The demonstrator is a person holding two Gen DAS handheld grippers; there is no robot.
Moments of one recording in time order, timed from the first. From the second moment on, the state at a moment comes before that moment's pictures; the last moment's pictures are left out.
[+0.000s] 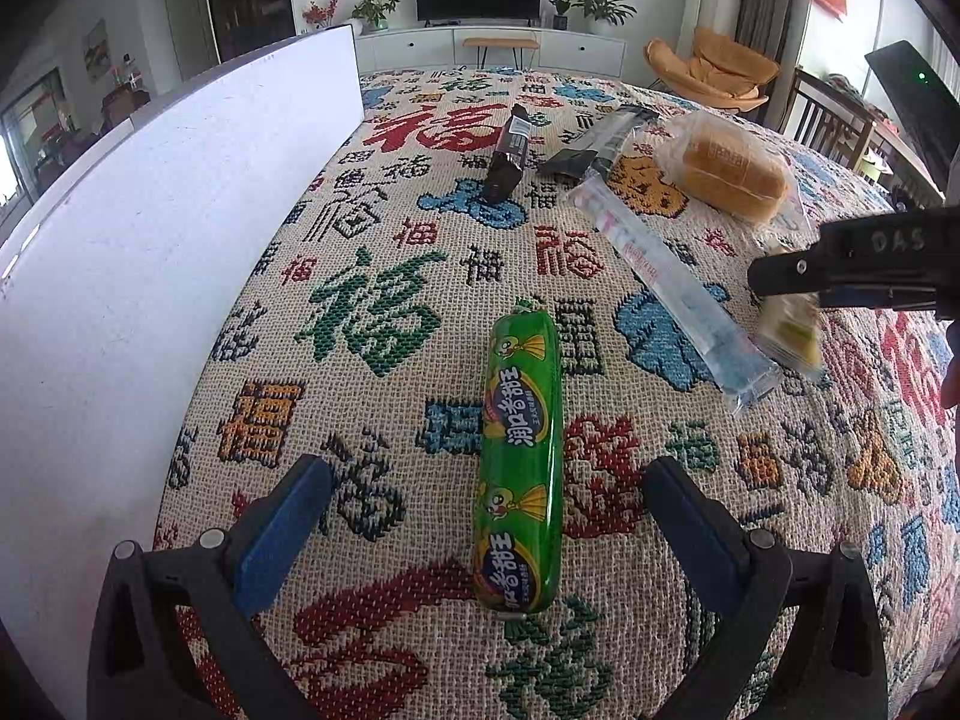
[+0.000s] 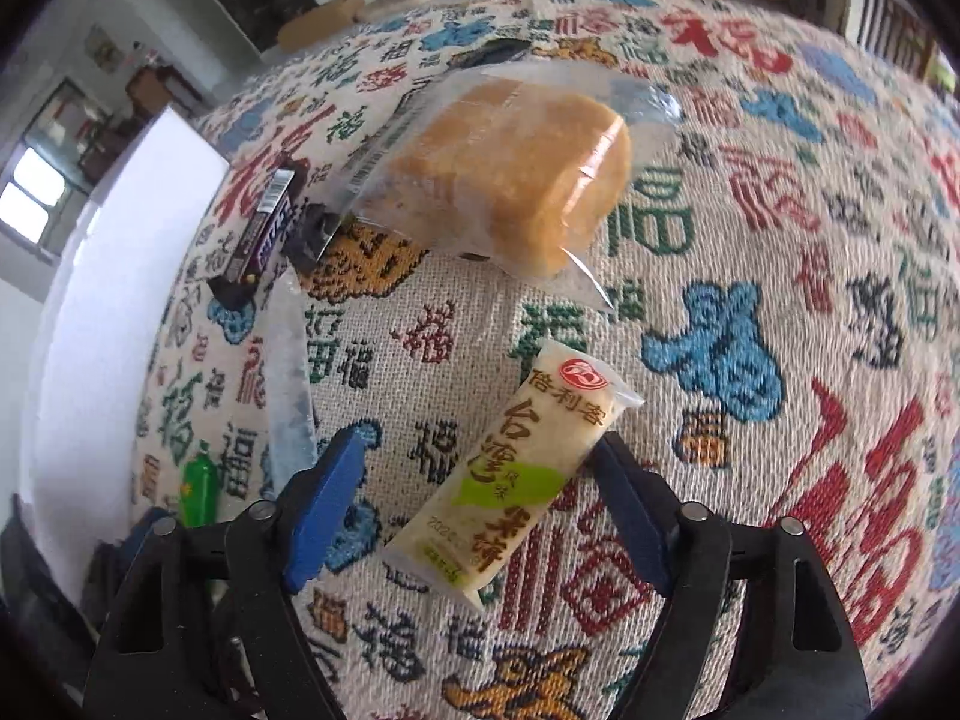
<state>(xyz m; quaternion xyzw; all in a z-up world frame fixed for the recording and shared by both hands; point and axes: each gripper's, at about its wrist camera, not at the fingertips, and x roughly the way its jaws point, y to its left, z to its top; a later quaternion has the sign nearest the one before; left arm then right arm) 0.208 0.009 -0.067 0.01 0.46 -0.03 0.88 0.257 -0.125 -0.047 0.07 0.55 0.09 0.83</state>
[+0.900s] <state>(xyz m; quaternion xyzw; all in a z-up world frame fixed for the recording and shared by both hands) 0.201 0.005 -0.050 0.00 0.43 -0.06 0.90 0.233 -0.136 -0.049 -0.03 0.57 0.13 0.81</state>
